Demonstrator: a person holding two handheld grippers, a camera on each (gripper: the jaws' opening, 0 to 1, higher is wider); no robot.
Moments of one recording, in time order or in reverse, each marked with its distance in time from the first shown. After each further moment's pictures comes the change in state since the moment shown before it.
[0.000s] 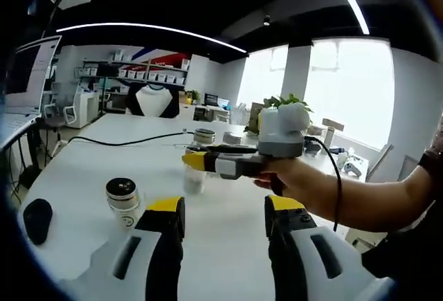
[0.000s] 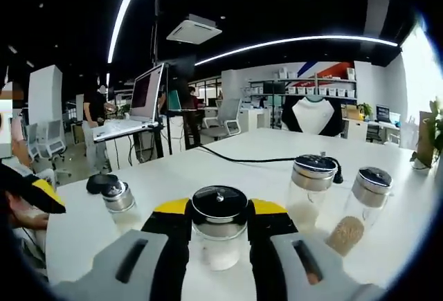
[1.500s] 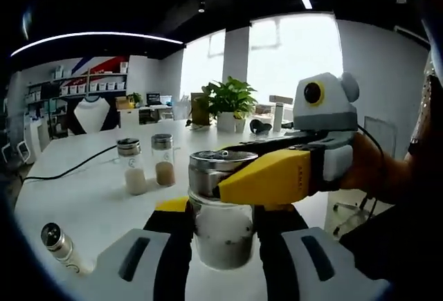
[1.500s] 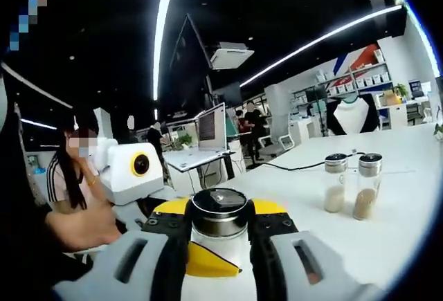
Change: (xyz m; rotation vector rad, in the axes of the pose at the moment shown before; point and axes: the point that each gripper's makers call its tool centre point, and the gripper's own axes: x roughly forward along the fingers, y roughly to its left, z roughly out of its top) left arm 0.040 -0.090 0.003 0.200 0.037 -0.310; right arm -0.160 0.082 0.035 0.147 -0.171 0.344
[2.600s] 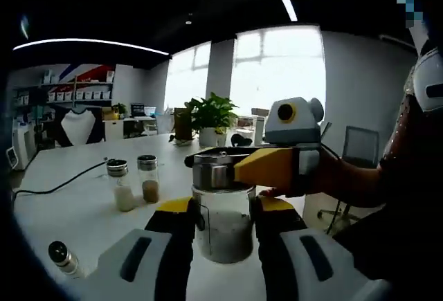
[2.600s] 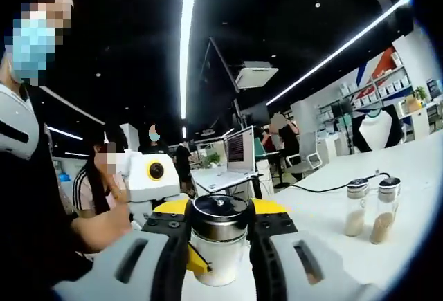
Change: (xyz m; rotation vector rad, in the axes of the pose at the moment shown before) left arm -0.028 -0.025 0.036 0.009 -0.062 -0.168; right arm -0.014 0.032 0.039 -0.052 -0.091 0.259
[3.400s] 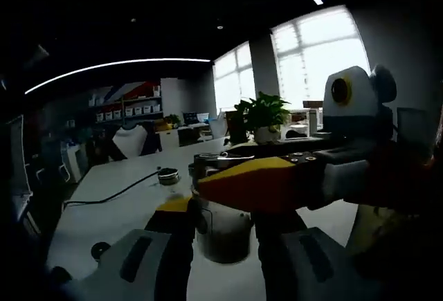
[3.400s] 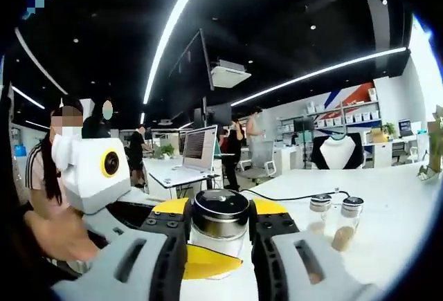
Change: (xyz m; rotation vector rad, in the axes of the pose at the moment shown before) left arm -0.004 0.033 0.004 0.163 0.035 0.457; right arm 0.014 -0.024 -0.002 -0.096 0.018 -0.371
